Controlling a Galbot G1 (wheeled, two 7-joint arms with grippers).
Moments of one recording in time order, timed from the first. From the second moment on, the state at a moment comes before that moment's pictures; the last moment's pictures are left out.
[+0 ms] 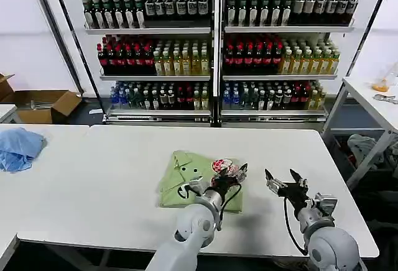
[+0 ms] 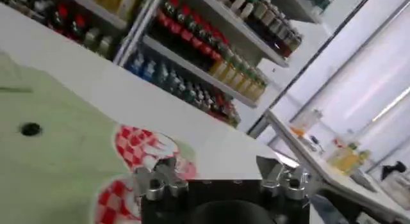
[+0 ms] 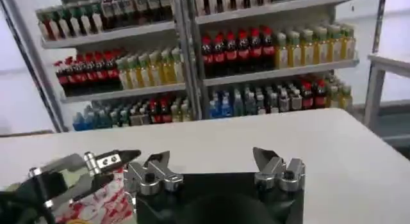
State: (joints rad) left arm 0.94 -1.59 -0.02 -1.62 -0.73 0.36 -0.25; right arm -1.29 1.09 0.48 2.06 0.67 -0.45 0.21
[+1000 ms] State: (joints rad) left arm 1.33 -1.35 -0.41 -2.07 -0.52 0.31 -0.25; right arm -1.00 1.30 0.17 1.73 0.68 -0.52 0.38
